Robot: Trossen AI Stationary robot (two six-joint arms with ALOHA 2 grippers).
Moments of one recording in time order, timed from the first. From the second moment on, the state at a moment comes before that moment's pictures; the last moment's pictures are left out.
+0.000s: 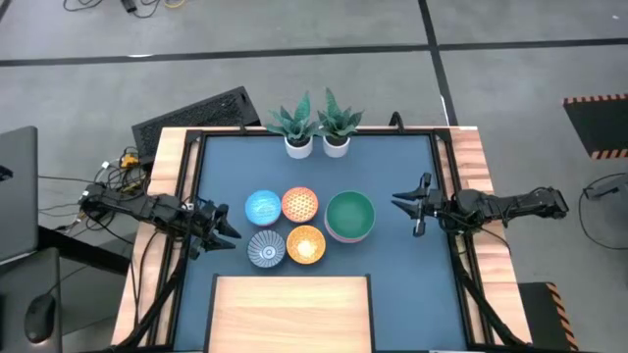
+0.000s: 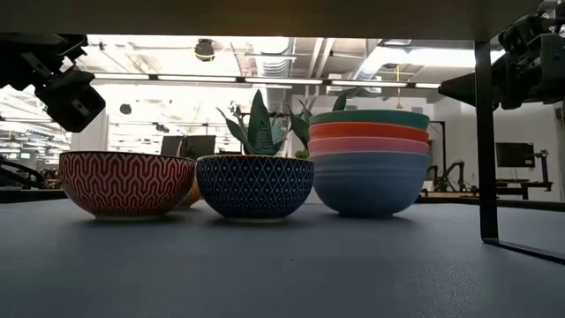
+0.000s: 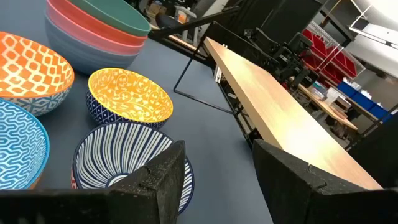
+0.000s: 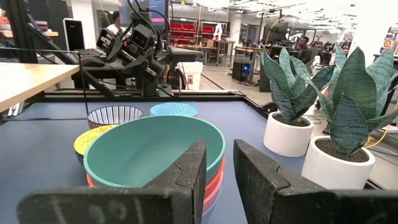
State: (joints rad) left arm -0.26 0.02 0.06 -0.12 0.09 -0.56; right arm 0.12 0.07 0.01 0.06 0.37 -0.06
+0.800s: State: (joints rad) left arm -0.26 0.02 0.06 -0.09 -0.33 -0.72; right arm 0.12 0.07 0.01 0.07 0.37 -0.05
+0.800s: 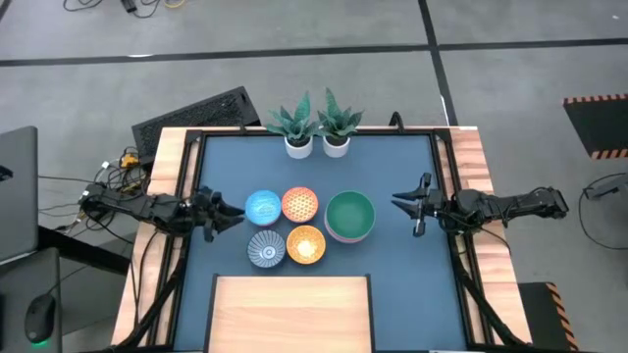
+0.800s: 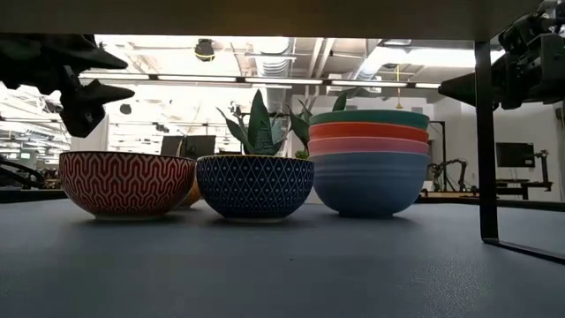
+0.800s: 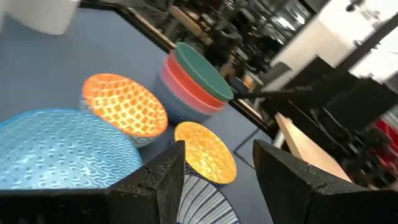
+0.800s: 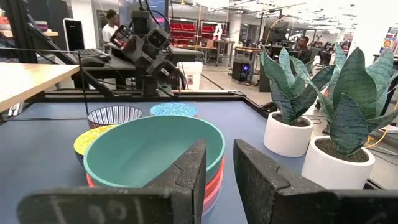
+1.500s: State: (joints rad) left arm -0.26 0.03 0.13 0.32 -0.56 -0.75; right arm 0.11 0.06 0.01 0.25 0.39 1.10
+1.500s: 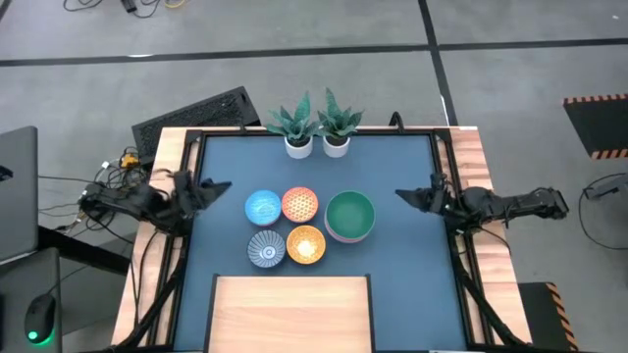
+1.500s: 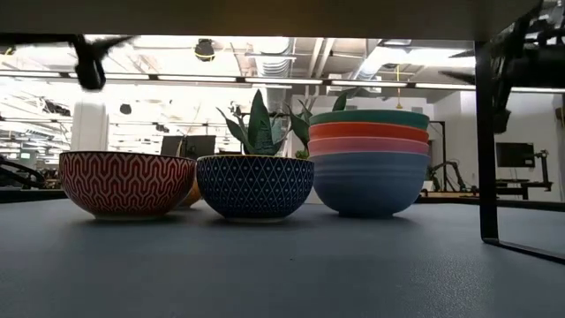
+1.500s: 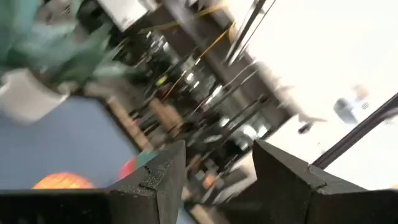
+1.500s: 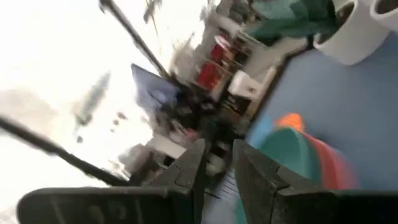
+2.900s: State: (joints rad) left arm 0.03 1.18 1.31 -1.22 -0.27 -0.40; right arm -0.07 1.24 1.25 -0.98 0.19 0.47
